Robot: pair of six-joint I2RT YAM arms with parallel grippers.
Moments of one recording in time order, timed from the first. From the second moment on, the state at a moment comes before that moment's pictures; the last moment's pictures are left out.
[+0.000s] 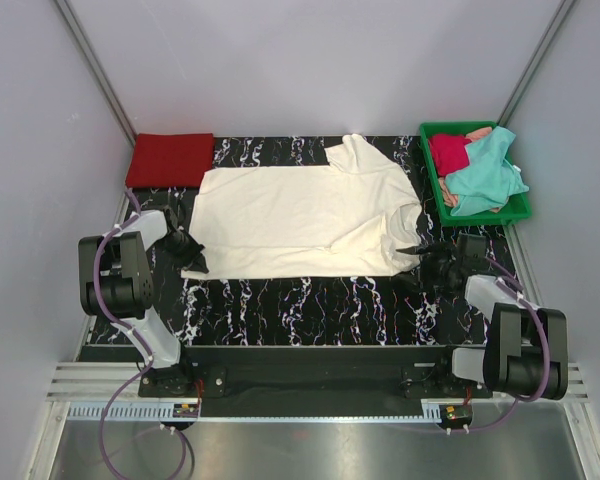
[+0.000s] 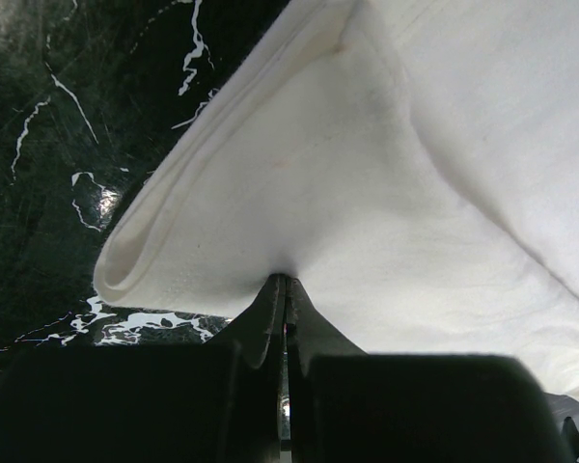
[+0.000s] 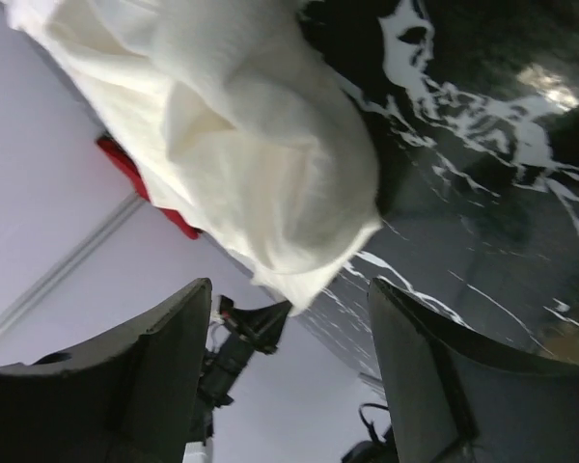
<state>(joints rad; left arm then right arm) 0.13 1.74 1.03 -0.73 0.17 -0.65 -0.15 1.29 0.46 -0.11 -0.54 1.35</state>
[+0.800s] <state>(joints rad) 0.13 1.74 1.03 -0.73 0.18 -0.65 -0.14 1.27 0.41 0.05 -0.28 1.55</state>
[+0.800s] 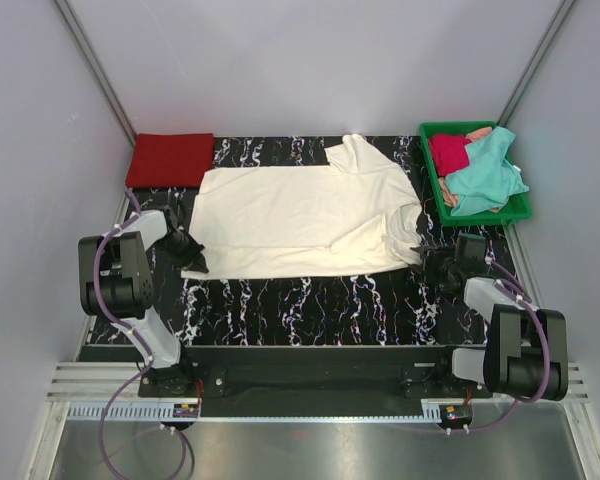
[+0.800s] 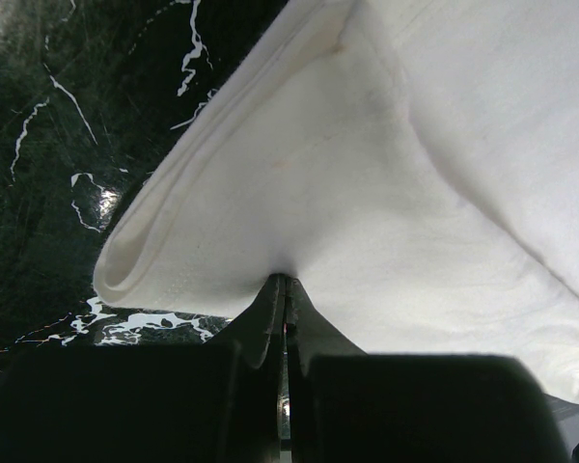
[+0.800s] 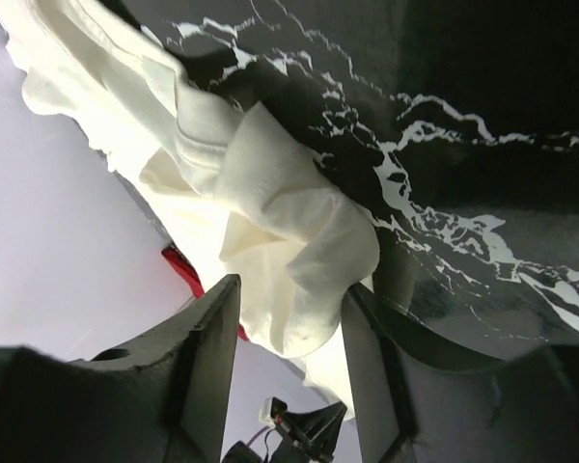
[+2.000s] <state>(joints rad) 0.13 1.74 1.03 -0.73 0.18 -0.65 -0.23 1.35 0.39 0.09 -0.19 1.52</state>
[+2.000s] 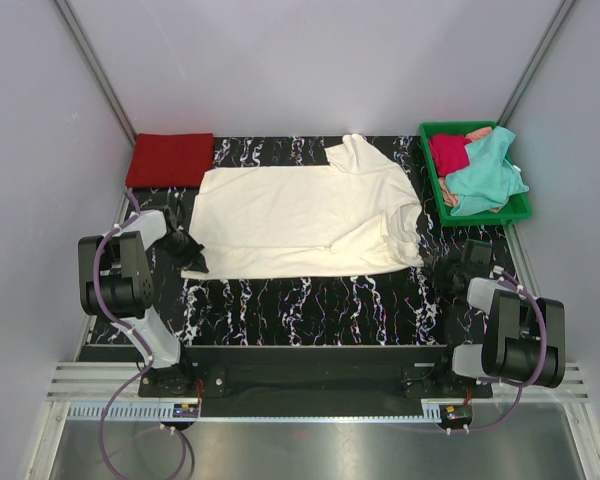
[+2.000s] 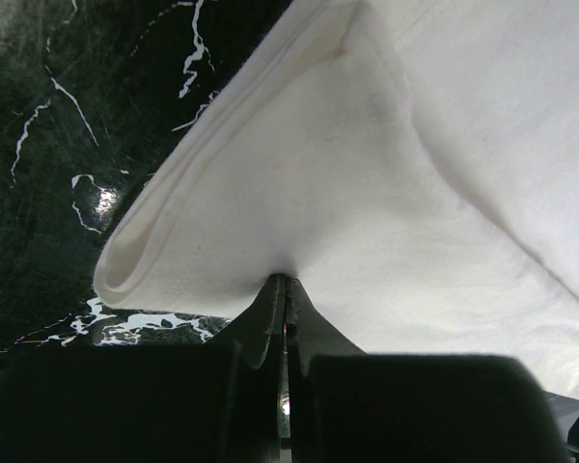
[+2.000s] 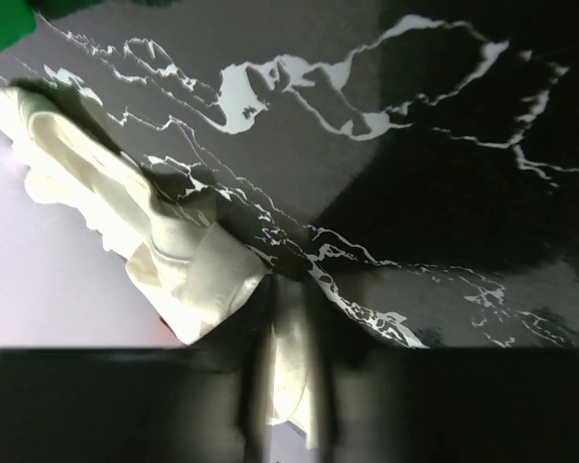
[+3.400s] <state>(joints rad) 0.14 1.77 1.06 -0.76 0.19 -0.66 -0.12 1.50 0.92 -0.80 0.03 0.62</state>
